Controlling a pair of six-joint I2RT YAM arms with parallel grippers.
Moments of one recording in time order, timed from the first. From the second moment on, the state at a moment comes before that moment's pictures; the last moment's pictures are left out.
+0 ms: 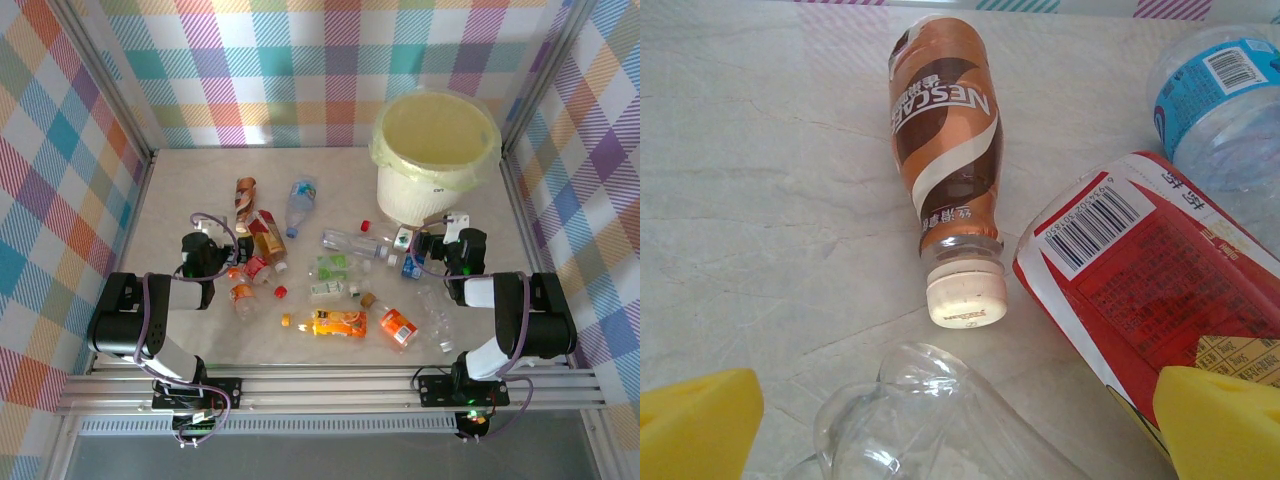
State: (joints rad) left arm -0.04 1.56 0.40 0.74 0.11 -0.05; right arm 0.00 1.53 0.40 0.74 -0.11 0.03
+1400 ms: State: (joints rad) left arm -0.16 1.14 0.50 0.30 -0.03 -0.11; right arm 0.07 1.09 0.40 0.35 -0.02 0.10
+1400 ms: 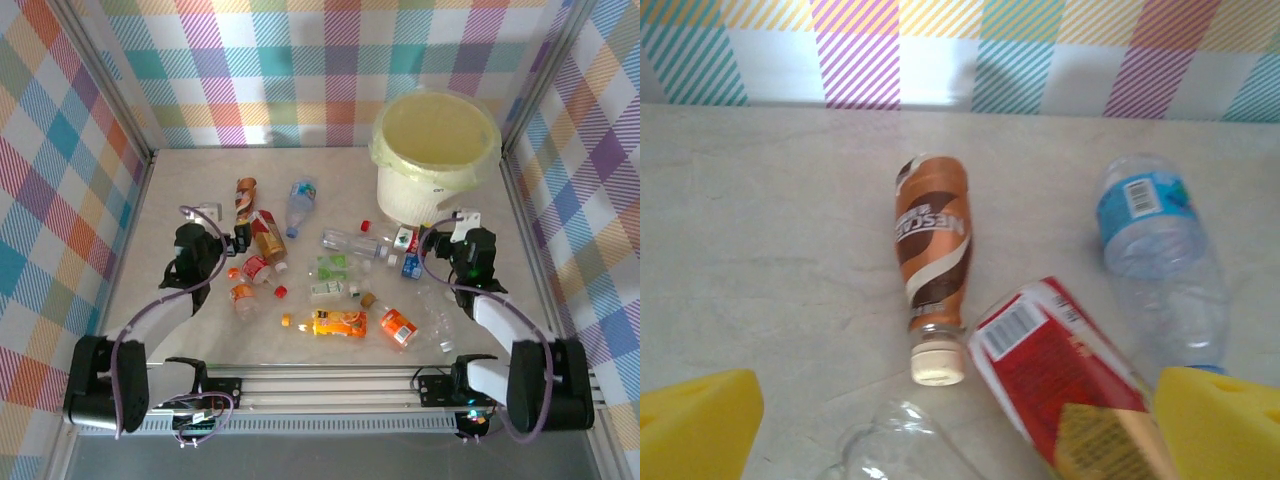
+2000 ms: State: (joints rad) left arm -0.40 0.92 0.77 -0.36 0.26 -0.50; right arm 0.45 0.77 0.74 -0.62 0.10 0.50
